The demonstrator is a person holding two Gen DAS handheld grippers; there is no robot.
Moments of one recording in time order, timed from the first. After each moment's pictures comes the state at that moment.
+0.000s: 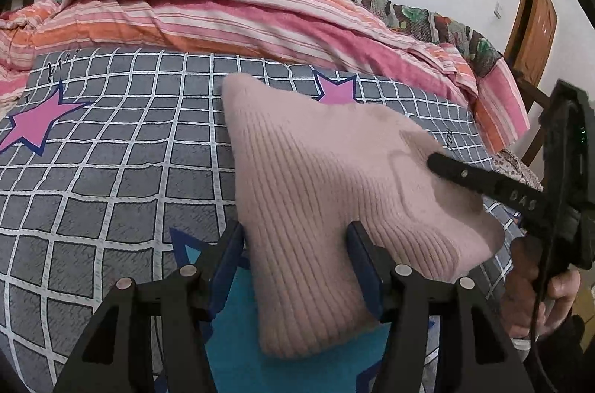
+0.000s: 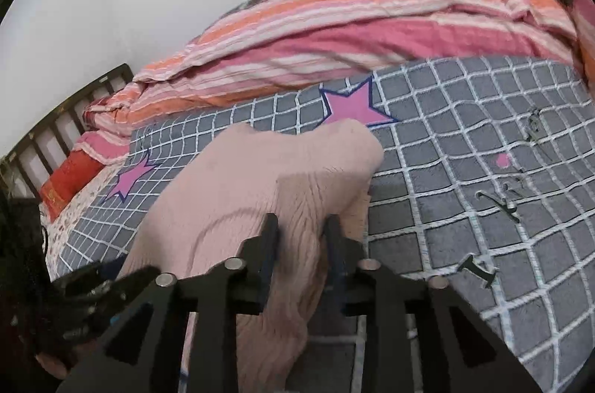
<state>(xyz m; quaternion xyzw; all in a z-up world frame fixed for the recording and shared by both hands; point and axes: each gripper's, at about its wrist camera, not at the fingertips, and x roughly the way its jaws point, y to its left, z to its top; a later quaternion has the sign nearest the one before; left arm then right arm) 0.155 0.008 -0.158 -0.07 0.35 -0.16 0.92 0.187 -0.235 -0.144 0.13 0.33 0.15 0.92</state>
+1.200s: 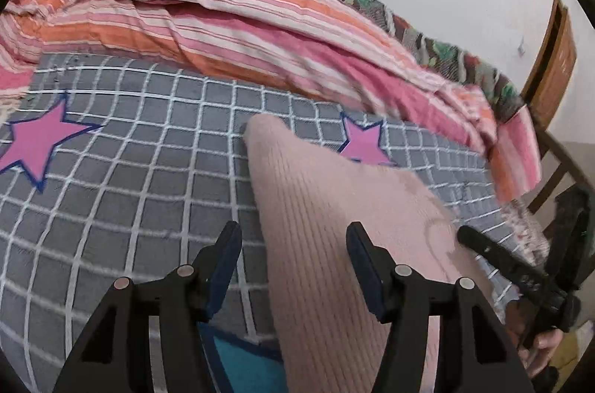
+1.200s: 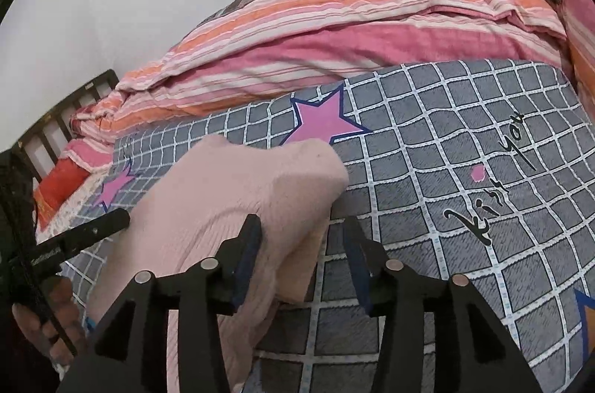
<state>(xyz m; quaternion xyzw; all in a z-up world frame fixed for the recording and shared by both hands) 0.217 0.032 -0.128 -0.14 0.34 -0.15 0.92 0.202 -0.263 -0.138 0.13 0.33 0.12 0.93</state>
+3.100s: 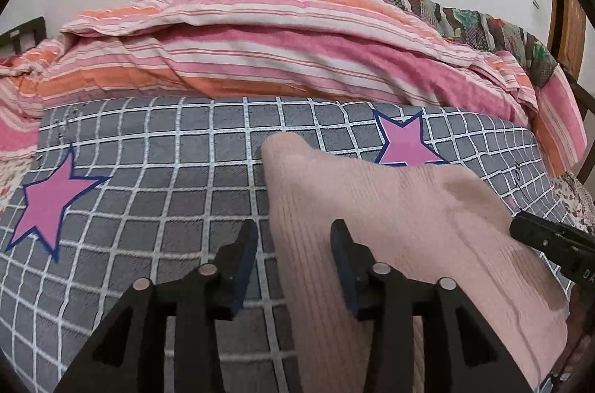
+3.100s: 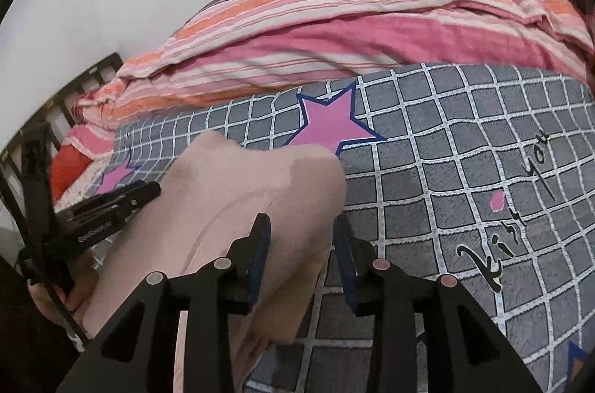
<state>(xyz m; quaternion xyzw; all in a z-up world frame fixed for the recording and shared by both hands) 0.250 0.005 -0.130 -0.02 0.34 -0.07 0.94 0.235 -0.256 -0.134 0.10 0.36 0.14 0.92</state>
